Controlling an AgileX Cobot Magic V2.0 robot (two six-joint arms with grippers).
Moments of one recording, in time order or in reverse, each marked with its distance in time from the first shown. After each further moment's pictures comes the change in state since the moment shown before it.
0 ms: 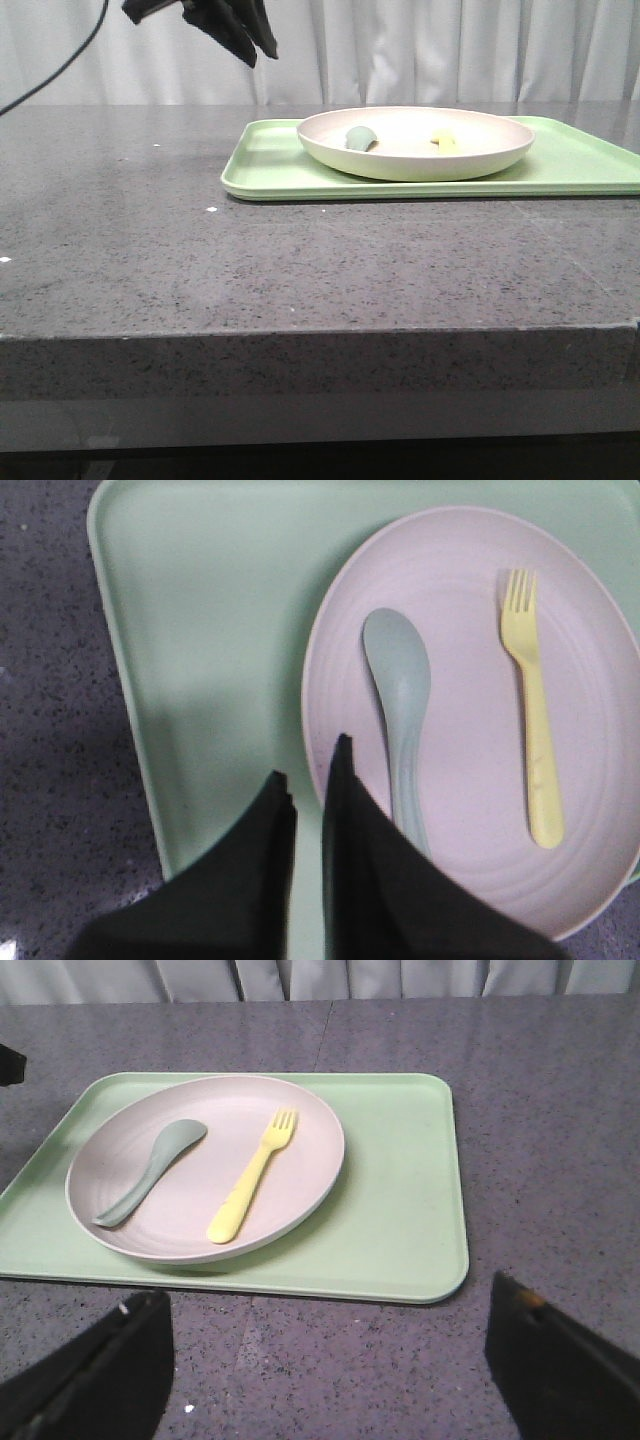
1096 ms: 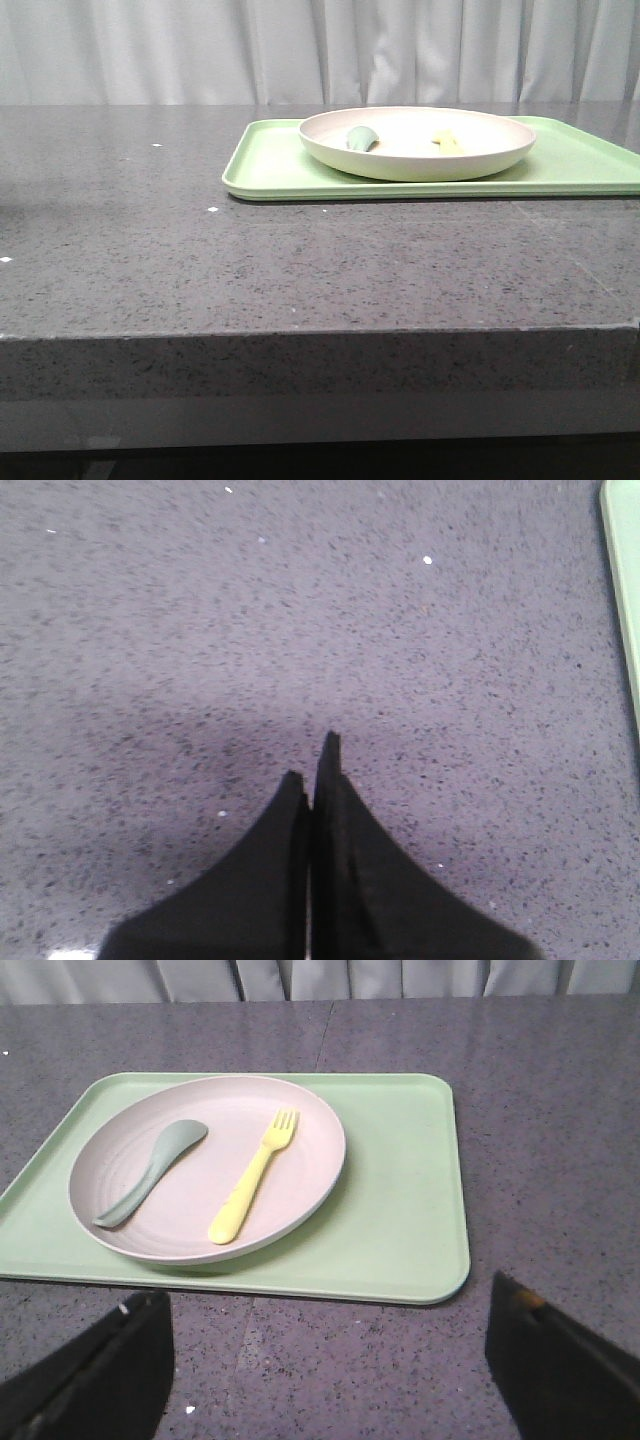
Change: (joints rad) left arm 0.336 -0.751 0.939 0.225 -0.335 0.053; right arm 0.000 0.000 0.000 0.000 0.000 0.000
